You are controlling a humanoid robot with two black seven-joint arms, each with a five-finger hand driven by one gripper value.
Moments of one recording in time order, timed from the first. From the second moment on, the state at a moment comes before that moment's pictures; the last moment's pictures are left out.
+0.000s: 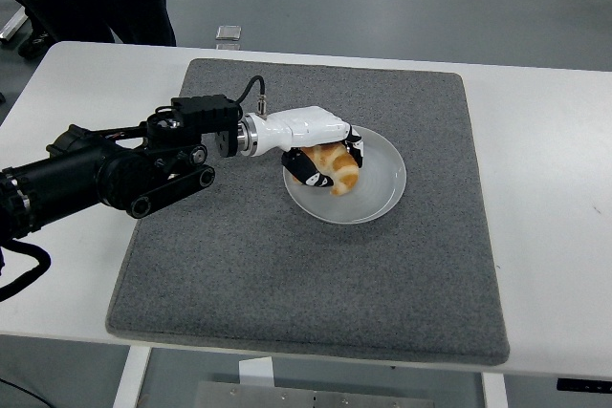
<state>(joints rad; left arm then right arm) -1.05 0.23 -0.19 -0.85 1.57 0.02 -0.42 0.05 0.00 -0.11 0.13 0.06 0.00 -0.02</state>
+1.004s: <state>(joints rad) -1.08 0.46 -0.19 -1.03 0.81 -0.02 -0.42 0.05 0.00 -0.11 0.13 0.06 0.00 -0.02</state>
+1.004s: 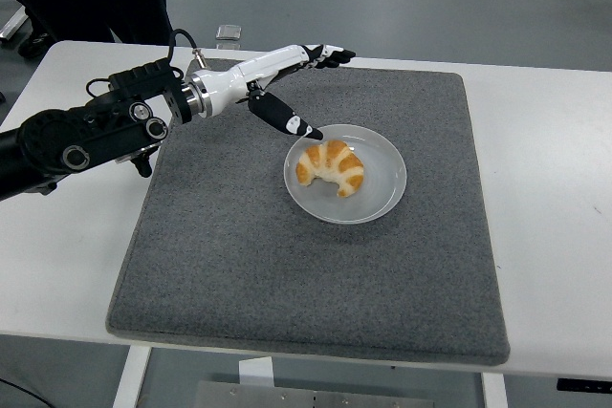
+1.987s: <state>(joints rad) -1.06 0.62 -0.21 -0.76 -0.03 -0.51 -0.30 0.05 0.00 -0.11 0.13 0.06 0.00 -0.02</state>
